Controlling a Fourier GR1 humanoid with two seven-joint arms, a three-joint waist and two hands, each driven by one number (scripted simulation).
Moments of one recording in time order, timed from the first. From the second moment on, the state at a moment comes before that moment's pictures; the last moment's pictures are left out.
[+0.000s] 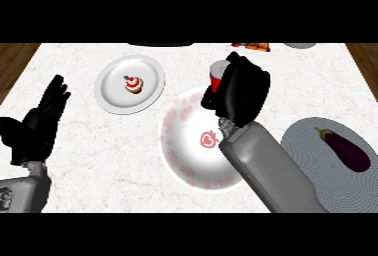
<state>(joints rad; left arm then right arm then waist) -0.18 0.26 0.12 -1.52 -0.02 0.05 0.13 -0.75 -0.01 0.39 -1.35 1.34 -0.14 1.17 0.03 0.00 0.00</state>
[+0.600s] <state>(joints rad) -0.18 0.26 0.14 -1.52 -0.02 0.04 0.13 -0.53 -0.01 0.25 -1.29 1.10 -0.25 1.05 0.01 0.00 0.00</state>
